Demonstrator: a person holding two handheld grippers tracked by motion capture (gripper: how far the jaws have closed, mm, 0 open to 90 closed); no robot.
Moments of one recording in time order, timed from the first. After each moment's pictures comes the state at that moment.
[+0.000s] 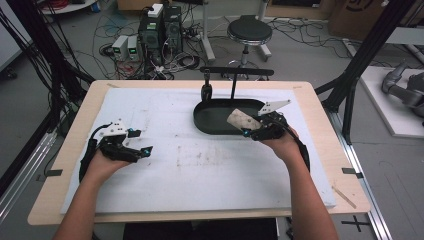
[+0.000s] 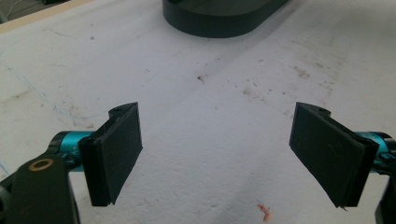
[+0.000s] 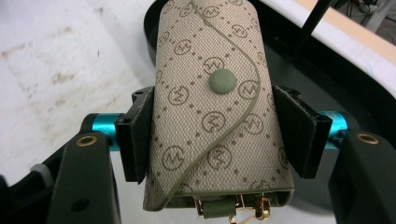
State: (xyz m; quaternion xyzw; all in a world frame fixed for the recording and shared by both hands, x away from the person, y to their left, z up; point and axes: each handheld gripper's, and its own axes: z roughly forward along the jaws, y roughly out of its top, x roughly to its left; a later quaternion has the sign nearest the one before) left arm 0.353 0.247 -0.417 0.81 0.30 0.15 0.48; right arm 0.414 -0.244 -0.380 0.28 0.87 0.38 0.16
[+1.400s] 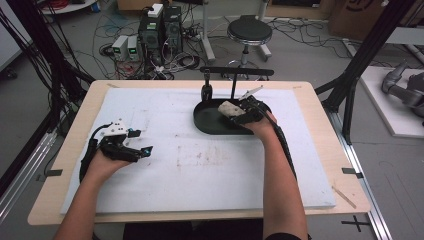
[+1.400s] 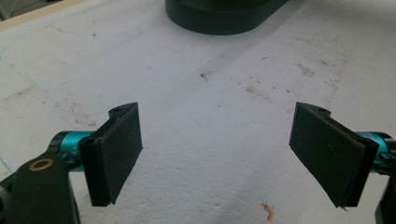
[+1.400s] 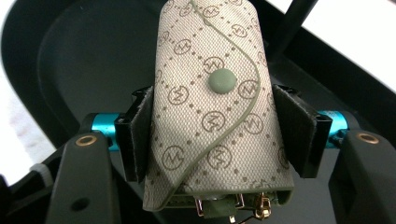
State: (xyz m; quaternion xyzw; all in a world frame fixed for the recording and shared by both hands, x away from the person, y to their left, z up) left arm 0.355 0.246 -0.418 0.81 0.30 0.15 0.47; right arm 0.505 -0.202 -0.418 0.34 0.88 0.31 0.15
